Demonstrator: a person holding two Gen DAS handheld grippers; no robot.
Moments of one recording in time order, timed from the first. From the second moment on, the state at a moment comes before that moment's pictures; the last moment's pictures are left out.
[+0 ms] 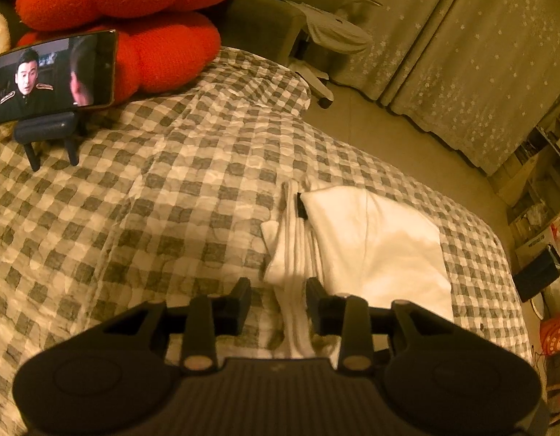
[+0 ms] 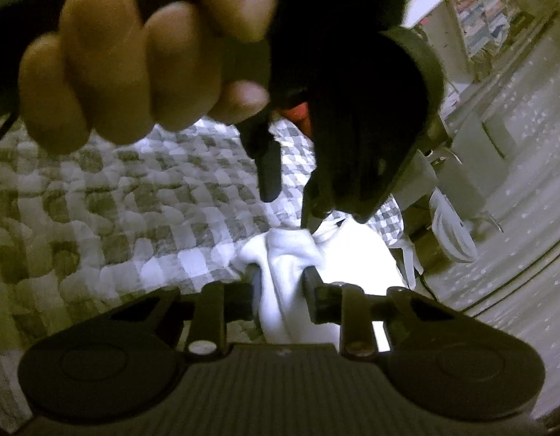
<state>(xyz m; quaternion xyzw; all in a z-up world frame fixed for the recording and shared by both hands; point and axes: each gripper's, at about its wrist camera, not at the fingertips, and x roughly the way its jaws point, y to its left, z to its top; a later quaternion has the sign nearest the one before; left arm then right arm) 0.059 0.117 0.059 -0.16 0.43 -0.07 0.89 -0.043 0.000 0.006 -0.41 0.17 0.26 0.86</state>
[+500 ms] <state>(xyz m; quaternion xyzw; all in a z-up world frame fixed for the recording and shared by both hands) 0.064 0.141 0.043 -0.32 0.44 -0.10 0.83 -0.036 -0.010 0.027 -0.35 0.17 0.26 0.89</state>
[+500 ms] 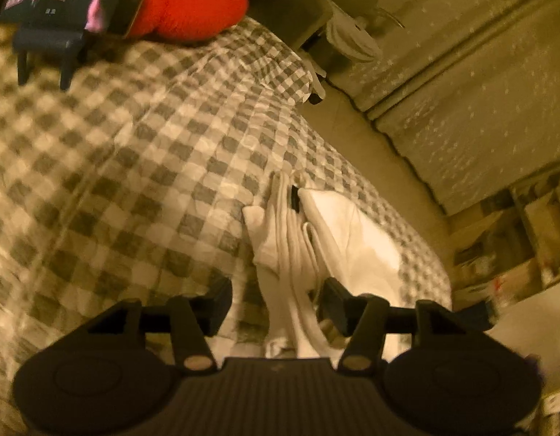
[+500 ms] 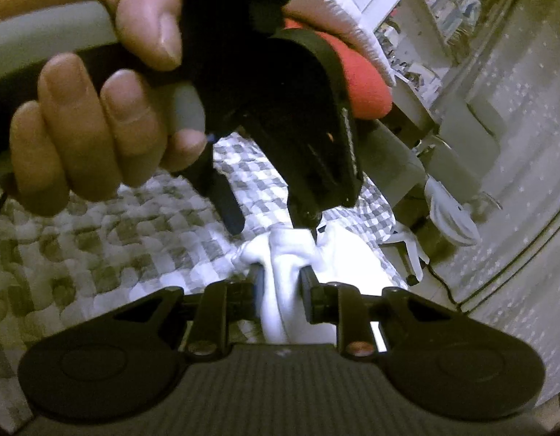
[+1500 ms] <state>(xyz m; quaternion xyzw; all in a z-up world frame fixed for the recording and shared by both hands) 0.083 0.115 0.035 -0.30 0.43 -0.12 0.84 -0.032 -0.012 0.029 -0.33 0.17 0.27 0.89</state>
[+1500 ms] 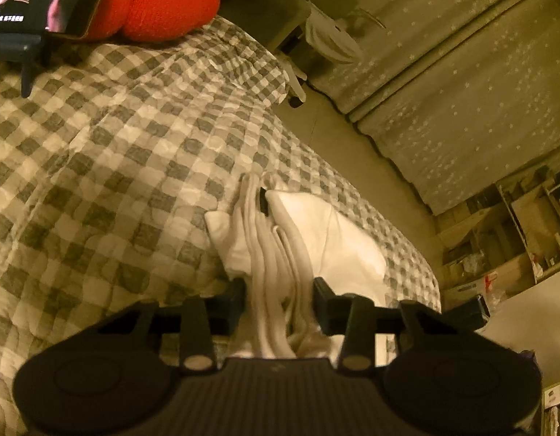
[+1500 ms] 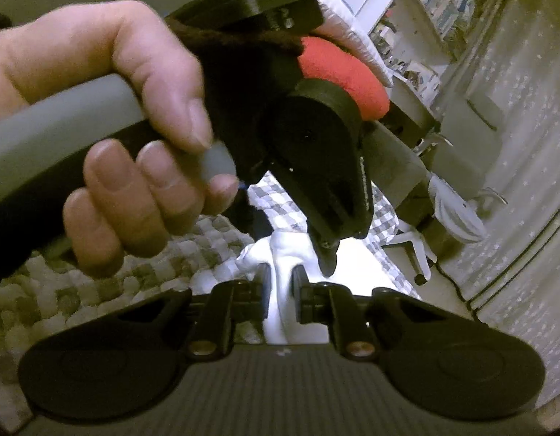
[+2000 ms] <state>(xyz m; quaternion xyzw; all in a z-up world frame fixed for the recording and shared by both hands) 0.079 0.127 0.031 -0.31 0.44 -0.12 0.83 -0.041 -0.005 0.000 -0.42 0.16 0.27 0.85</state>
